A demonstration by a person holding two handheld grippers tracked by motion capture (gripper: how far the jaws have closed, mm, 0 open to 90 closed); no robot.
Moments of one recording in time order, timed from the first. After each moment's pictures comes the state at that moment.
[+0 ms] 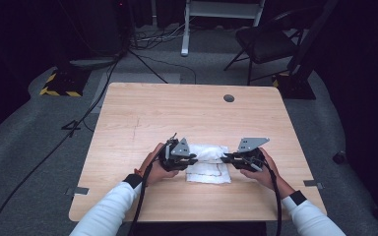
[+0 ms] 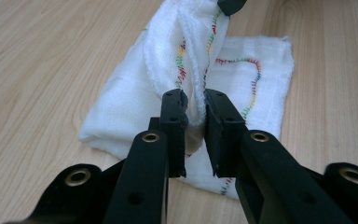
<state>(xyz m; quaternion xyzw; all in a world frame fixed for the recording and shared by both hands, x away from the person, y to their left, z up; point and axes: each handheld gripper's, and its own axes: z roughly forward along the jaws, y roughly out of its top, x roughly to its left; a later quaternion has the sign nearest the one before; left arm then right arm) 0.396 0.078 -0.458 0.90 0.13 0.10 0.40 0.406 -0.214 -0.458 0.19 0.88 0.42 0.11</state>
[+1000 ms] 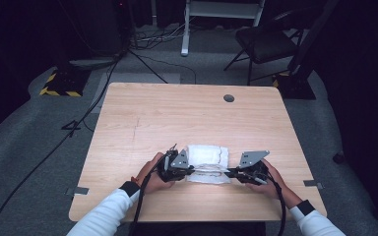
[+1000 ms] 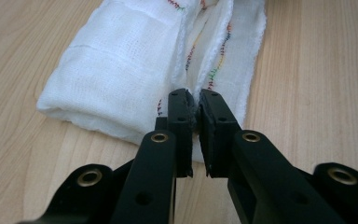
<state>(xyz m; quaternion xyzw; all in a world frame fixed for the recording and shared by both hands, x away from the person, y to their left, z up) 0.370 0.078 -0.471 0.92 0.10 0.11 0.36 0.377 -0.224 -0.473 0.15 0.91 0.37 0.08</state>
